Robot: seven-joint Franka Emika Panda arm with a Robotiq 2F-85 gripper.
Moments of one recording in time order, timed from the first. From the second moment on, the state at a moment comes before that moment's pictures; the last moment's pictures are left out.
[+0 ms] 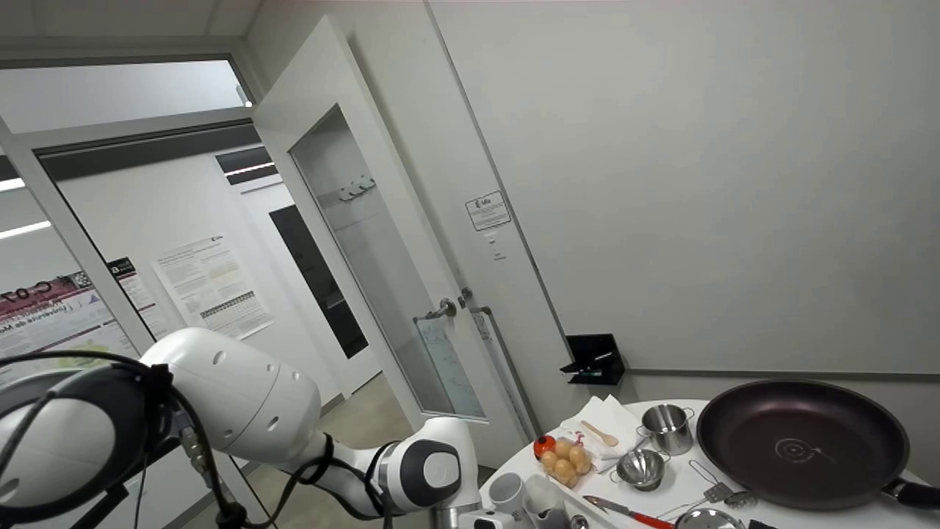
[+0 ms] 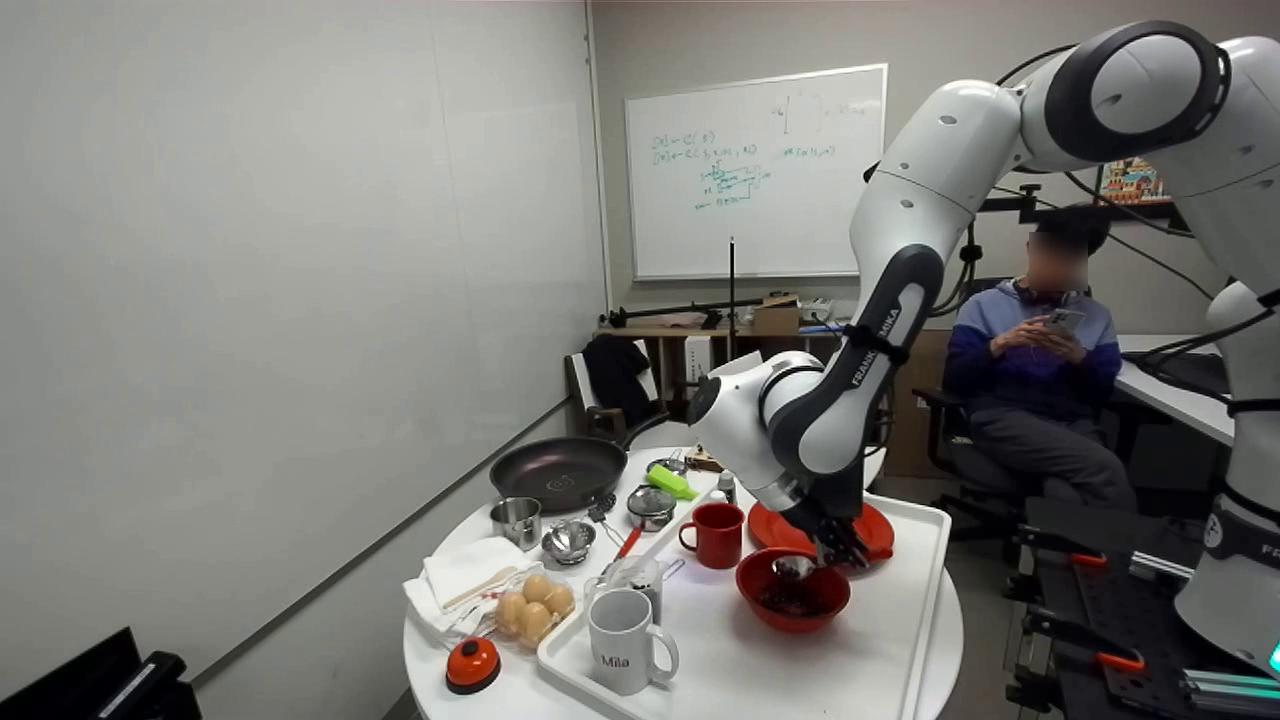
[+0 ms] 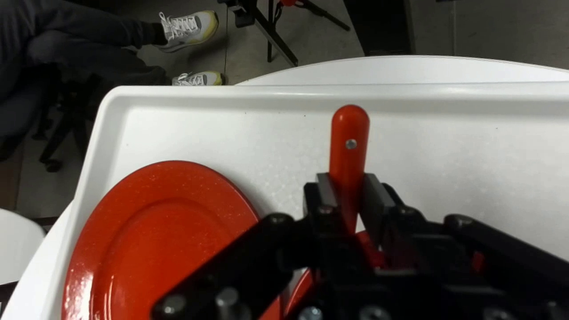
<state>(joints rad) 0.27 0.58 -0.02 -2.04 -0.33 1.96 0.49</state>
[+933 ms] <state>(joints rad) 0.34 0.57 -0.02 -2.08 -0.49 1.93 0.67</state>
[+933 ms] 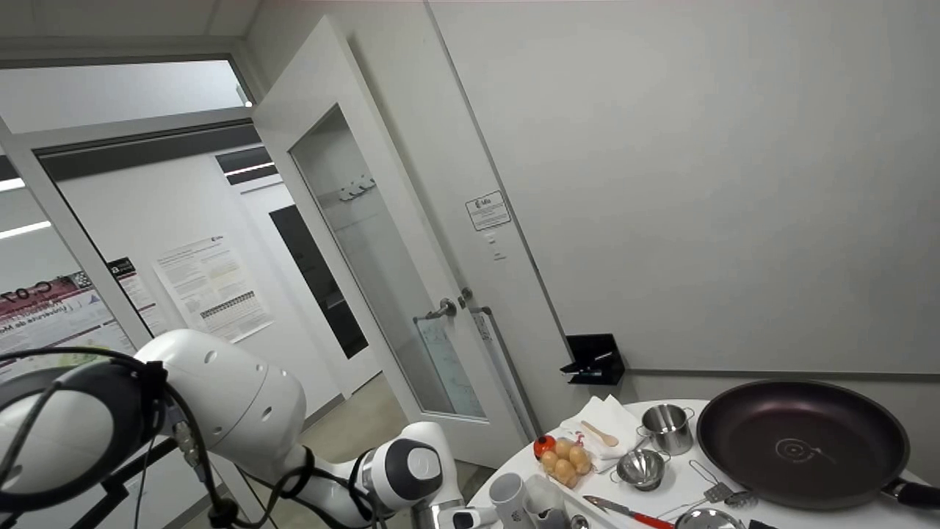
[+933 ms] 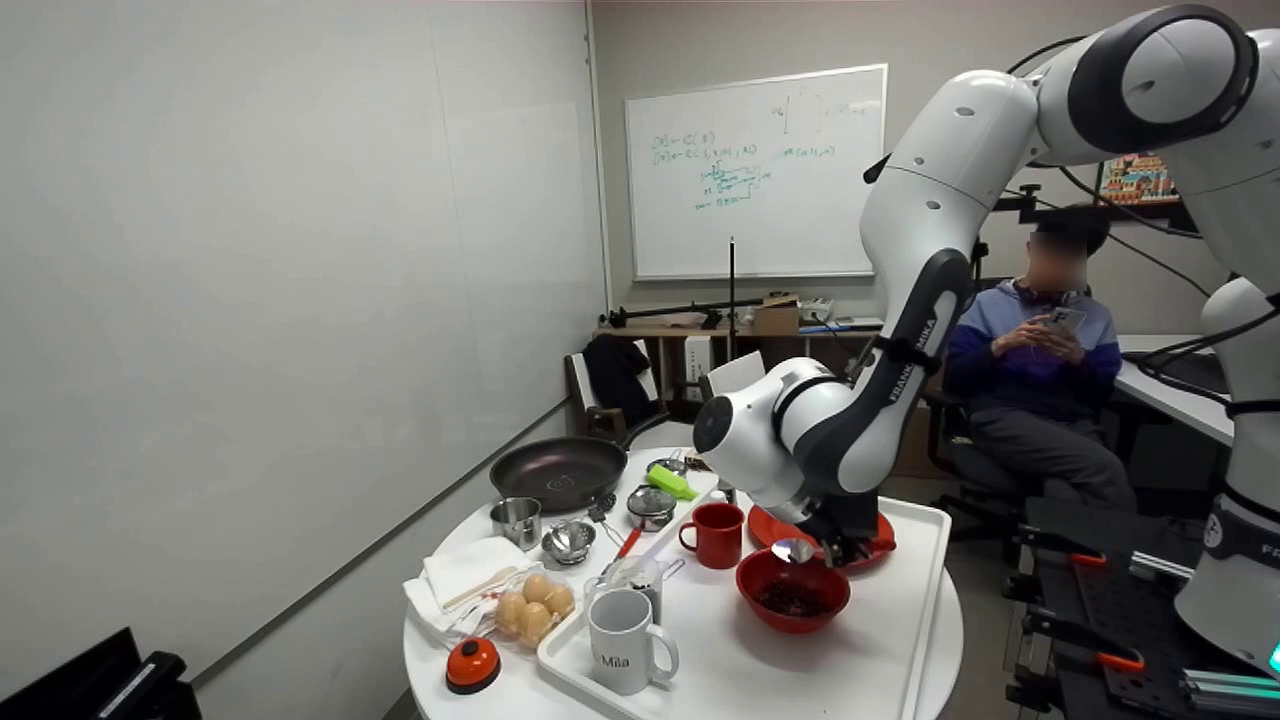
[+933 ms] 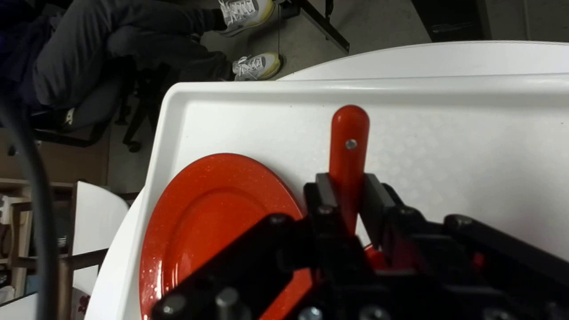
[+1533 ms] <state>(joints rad) 0.35 0.57 0.00 -2.09 -0.54 1.90 0.70</state>
